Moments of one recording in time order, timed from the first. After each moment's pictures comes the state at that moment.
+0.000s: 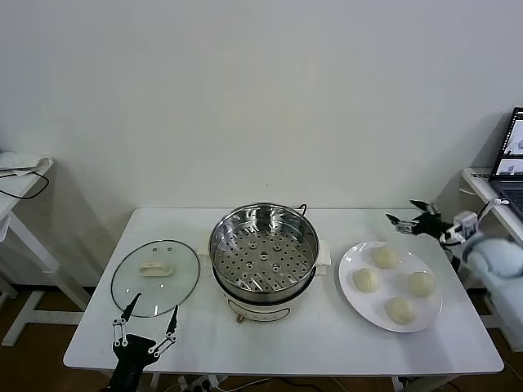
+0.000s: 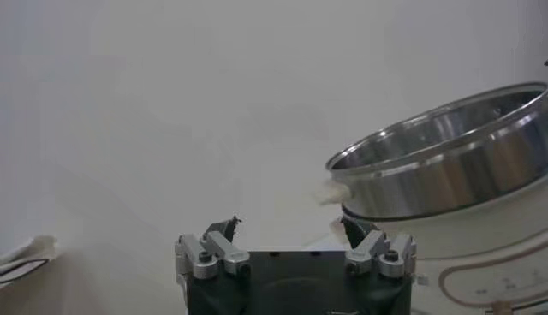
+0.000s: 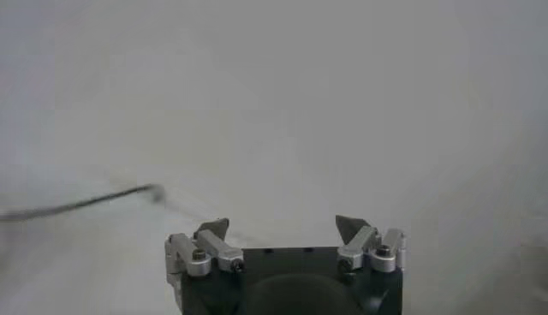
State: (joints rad) left arm 1.85 -1.29 -0.59 -2.10 0.17 -0.26 -0.08; right arm -0.37 0.62 -0.12 1.08 0.40 -0.06 -0.79
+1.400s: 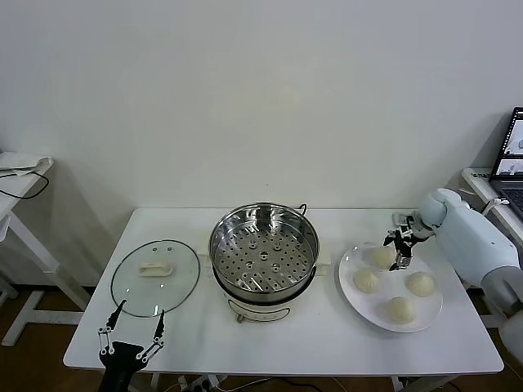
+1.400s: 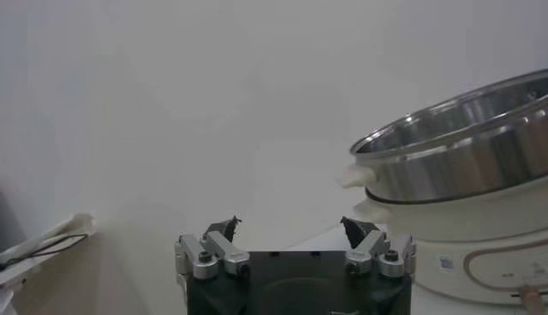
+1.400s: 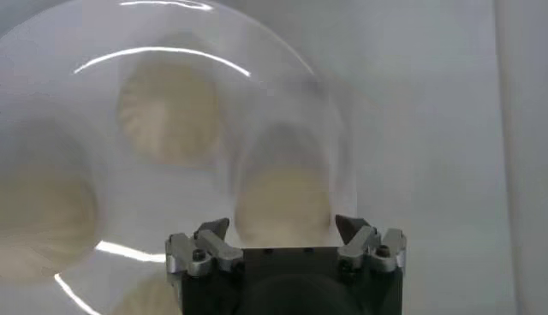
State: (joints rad) left arm 1.89 -1.32 -0.63 -2.10 0.17 -0.28 -0.11; right arm -0.02 0.96 -0.48 0.57 -0.34 0.10 -1.14
